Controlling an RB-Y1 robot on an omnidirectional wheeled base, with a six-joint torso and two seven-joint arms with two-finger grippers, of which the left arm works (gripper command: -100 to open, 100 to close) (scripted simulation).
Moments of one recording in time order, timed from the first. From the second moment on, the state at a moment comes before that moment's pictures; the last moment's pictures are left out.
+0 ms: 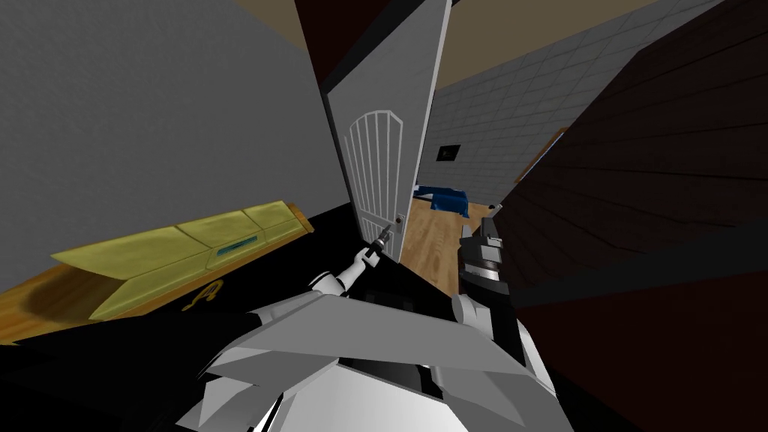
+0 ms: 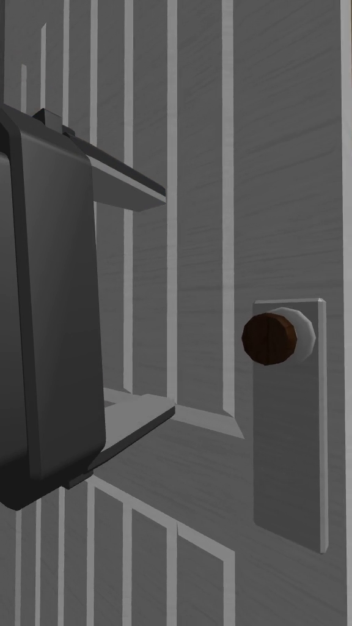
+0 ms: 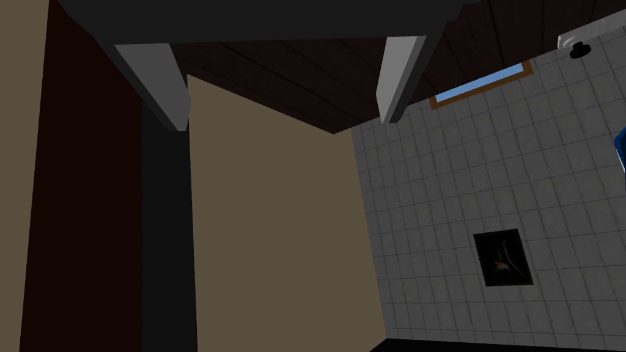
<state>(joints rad) -0.42 0.07 -0.35 -0.81 0.04 -0.48 0.19</state>
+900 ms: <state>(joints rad) -0.48 0.07 -0.36 -0.70 0.05 -0.49 0.20</state>
